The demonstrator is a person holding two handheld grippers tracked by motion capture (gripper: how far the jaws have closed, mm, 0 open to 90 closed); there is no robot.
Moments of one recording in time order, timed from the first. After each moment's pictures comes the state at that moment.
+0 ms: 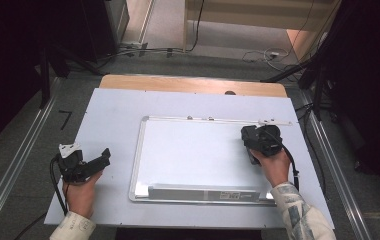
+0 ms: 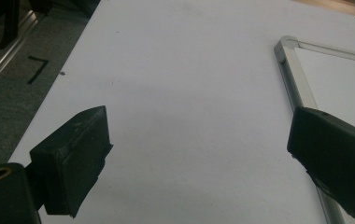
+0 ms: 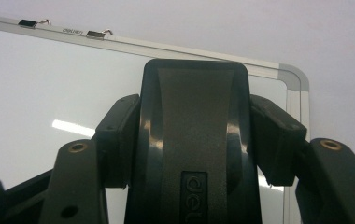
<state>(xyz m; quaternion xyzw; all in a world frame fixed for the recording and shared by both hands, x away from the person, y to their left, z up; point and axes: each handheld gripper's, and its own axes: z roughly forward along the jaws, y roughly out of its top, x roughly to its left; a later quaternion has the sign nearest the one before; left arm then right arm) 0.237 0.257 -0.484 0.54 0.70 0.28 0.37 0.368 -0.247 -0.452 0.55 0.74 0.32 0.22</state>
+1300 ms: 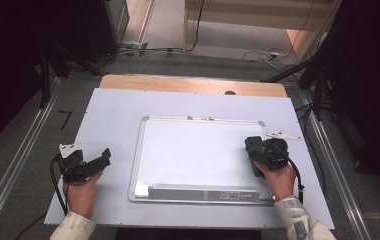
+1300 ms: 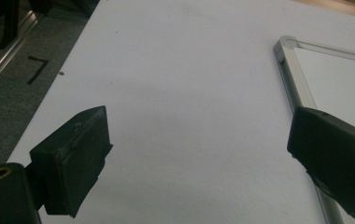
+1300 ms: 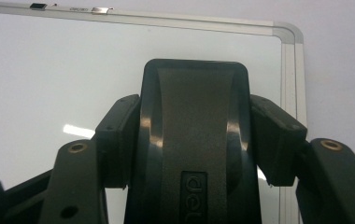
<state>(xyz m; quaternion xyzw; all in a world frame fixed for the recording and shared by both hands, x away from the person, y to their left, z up) 0.237 0.256 -0.484 0.54 0.70 0.28 0.37 0.332 -0.264 -0.462 0.56 0.73 0.34 0.20</state>
